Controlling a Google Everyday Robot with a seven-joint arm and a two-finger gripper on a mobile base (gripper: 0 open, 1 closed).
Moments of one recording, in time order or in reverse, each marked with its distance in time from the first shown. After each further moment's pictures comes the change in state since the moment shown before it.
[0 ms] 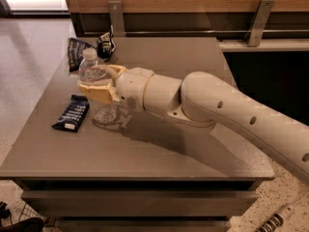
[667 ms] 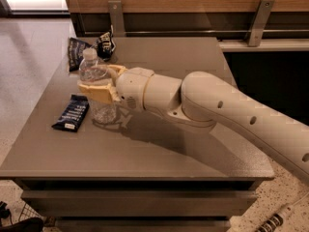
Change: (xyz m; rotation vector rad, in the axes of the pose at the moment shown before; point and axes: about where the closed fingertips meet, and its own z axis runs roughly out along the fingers) arm 0.000 0.000 0.000 0.000 0.000 0.000
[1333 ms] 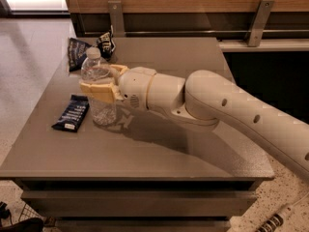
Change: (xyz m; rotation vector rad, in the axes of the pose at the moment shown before) arm -0.009 0.001 -0.007 -0.031 -0.029 0.056
